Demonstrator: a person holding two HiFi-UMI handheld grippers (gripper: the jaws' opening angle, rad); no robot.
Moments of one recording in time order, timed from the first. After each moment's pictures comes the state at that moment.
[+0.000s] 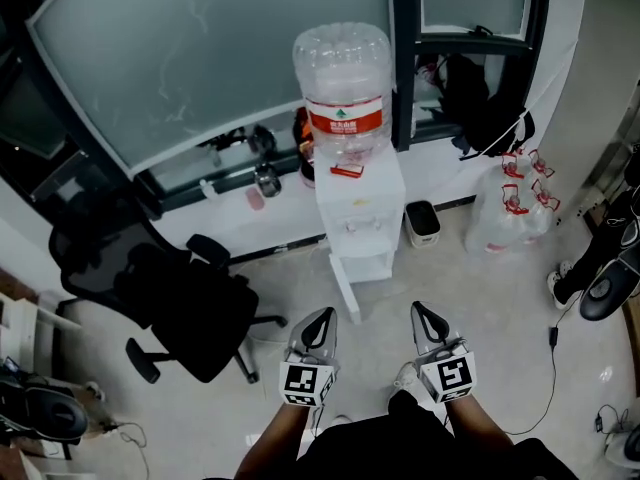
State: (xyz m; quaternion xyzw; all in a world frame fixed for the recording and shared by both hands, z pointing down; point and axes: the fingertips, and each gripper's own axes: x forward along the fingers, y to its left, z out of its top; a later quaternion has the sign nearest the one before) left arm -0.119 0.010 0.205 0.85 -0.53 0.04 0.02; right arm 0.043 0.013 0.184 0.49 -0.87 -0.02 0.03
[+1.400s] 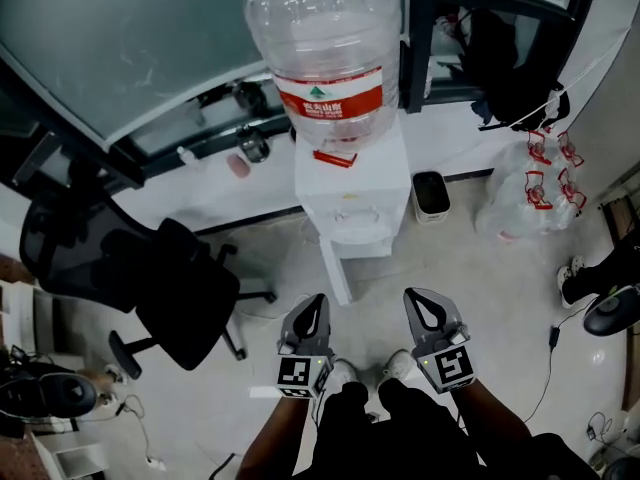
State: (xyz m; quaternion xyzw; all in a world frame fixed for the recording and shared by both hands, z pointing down) left arm -0.101 -0.115 0.277 0.81 -0.58 0.05 0.09; right arm 0.054 -0.126 0.244 0.40 -0.91 0.00 0.09
